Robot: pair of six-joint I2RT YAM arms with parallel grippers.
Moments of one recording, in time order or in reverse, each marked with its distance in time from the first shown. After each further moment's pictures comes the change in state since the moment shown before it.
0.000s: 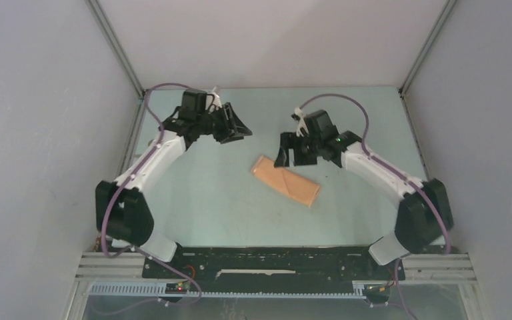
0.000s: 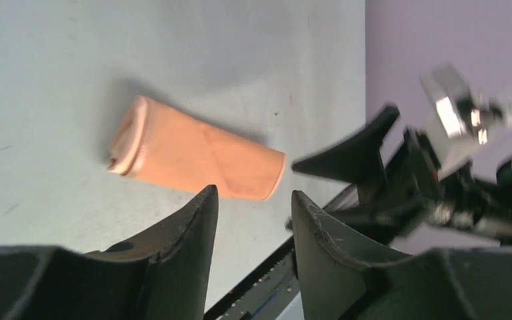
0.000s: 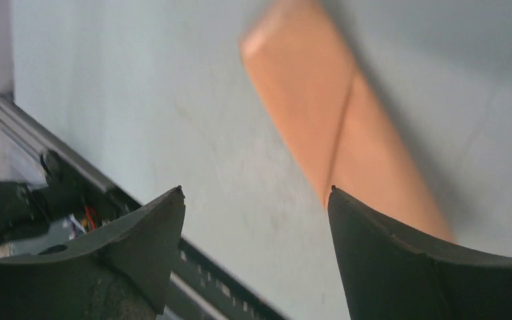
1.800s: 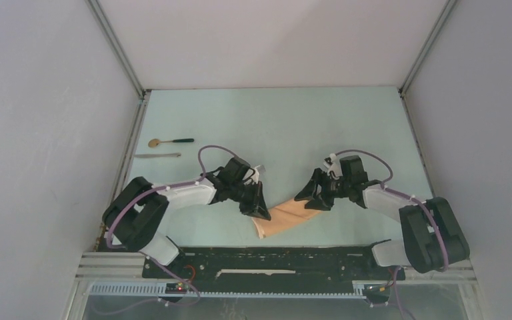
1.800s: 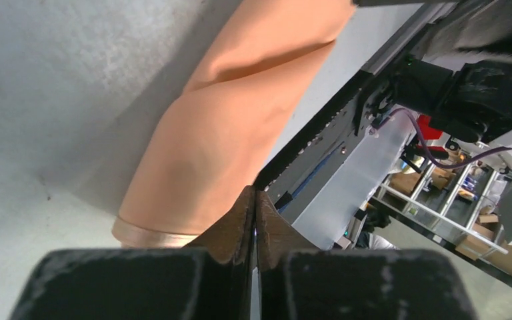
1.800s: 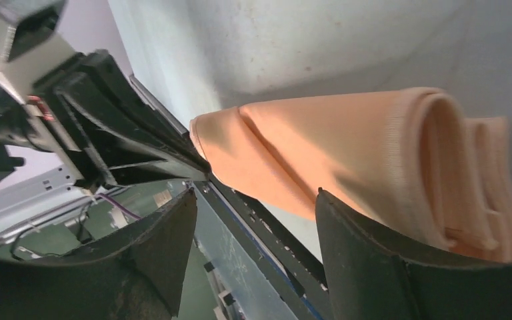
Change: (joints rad) left arm -0.383 -0.079 -0.589 0.245 0.068 -0.065; right arm -0.243 -0.098 -0.605 0.482 -0.482 0.313
